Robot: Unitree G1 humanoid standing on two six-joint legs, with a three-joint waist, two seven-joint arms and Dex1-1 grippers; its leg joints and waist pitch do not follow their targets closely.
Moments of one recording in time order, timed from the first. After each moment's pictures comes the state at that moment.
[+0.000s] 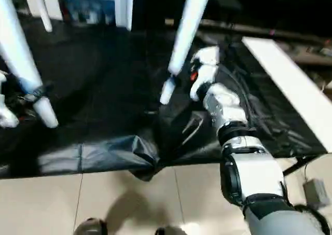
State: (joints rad) left arm -0.25 0.64 0.30 -0.03 -0.33 0.36 -0.56; right arm -1.02 -0.22 -0.12 1.23 0.26 -0.09 0.83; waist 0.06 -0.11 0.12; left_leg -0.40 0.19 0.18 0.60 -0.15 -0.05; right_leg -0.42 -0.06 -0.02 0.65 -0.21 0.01
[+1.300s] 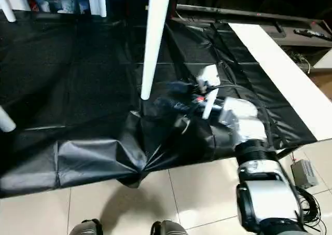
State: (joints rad) left arm -0.05 0.78 0.53 0.00 -0.41 0.27 -0.65; right arm -0.77 -0.30 -0.08 0.81 0.30 0.03 1.25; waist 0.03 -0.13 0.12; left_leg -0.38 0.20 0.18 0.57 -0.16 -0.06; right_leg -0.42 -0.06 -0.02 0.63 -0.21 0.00
